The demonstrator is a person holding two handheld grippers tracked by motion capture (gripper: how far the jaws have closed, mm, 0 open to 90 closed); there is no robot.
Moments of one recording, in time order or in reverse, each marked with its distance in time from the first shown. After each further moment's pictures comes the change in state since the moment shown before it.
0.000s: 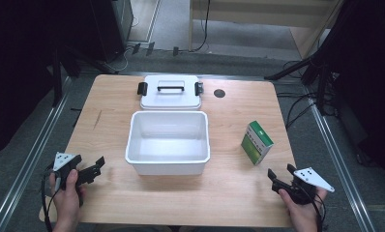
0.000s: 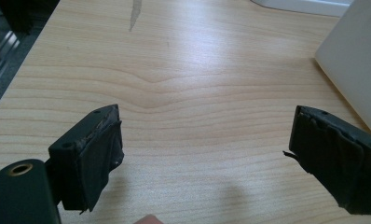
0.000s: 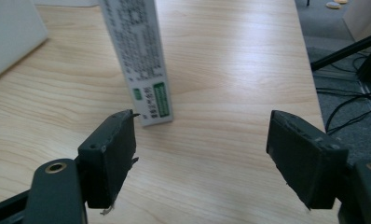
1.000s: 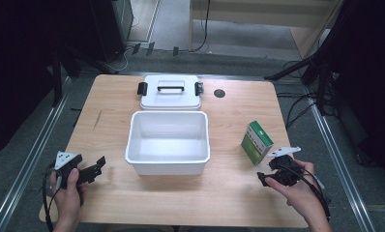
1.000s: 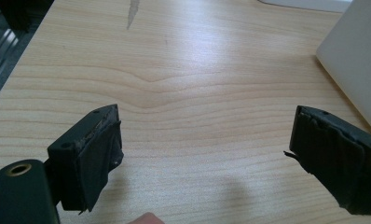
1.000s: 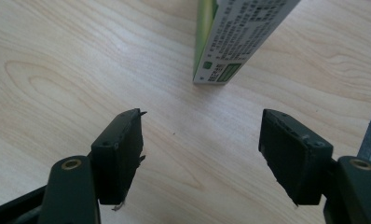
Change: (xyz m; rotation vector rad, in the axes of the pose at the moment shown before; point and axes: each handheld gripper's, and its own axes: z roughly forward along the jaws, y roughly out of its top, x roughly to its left) left arm 0.000 0.001 0.002 0.012 -0.009 0.001; right arm 0.037 0.072 0.024 0.579 0.067 -0.278
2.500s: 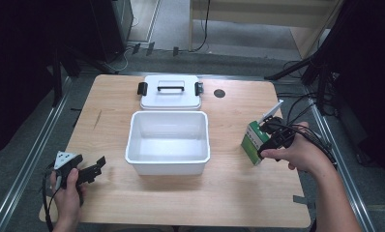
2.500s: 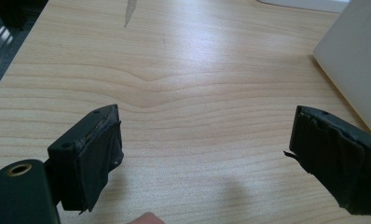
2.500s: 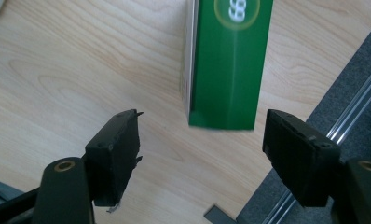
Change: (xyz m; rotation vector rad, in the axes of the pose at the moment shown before) left arm 0.001 0.000 0.001 0.006 -0.012 -0.006; right arm -0.013 0.109 -0.034 0.347 0.004 -0.026
